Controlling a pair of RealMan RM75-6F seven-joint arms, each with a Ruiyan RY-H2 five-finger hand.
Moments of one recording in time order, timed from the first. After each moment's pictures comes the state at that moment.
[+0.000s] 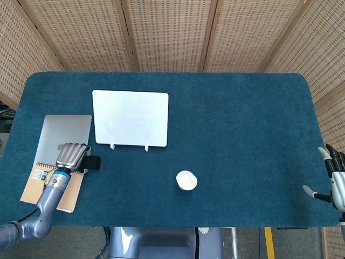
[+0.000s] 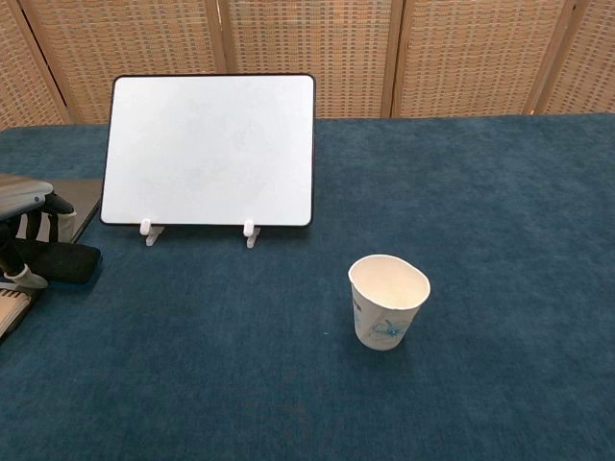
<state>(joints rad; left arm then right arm) -0.60 -1.41 -0.09 -1.46 0.92 0.97 0.57 0.09 -1.07 0.11 -1.48 -1.45 1.44 0.24</state>
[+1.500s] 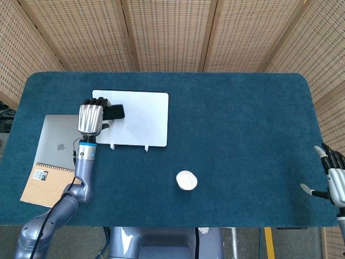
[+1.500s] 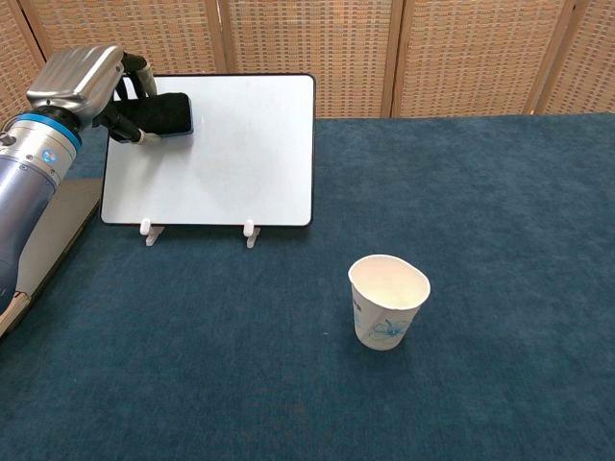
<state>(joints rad) -0.87 -2.05 -0.37 -0.37 1.29 1.23 -0.01 0.12 -1.08 0.11 -1.46 -1.42 1.35 0.27</state>
